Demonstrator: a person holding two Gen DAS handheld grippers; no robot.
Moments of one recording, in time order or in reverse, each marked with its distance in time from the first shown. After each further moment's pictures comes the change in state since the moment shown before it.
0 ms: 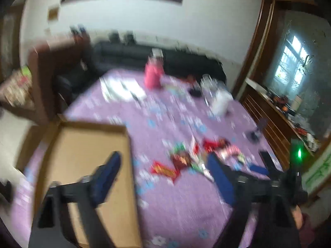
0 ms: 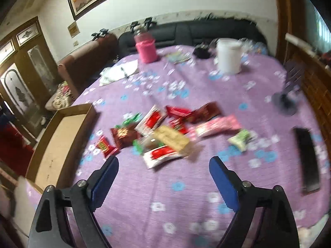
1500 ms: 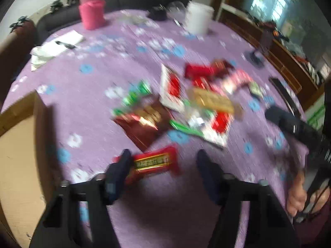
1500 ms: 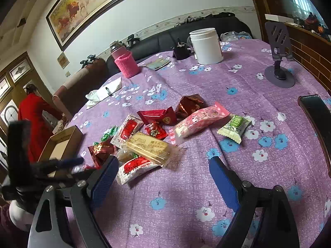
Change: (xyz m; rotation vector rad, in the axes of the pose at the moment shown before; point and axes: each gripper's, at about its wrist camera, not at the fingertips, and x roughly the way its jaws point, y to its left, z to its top) left arm 0.179 -0.062 -0.040 0.316 0.415 -0.077; right arm 0.026 -0.062 -0.028 0.195 -0.135 0.030
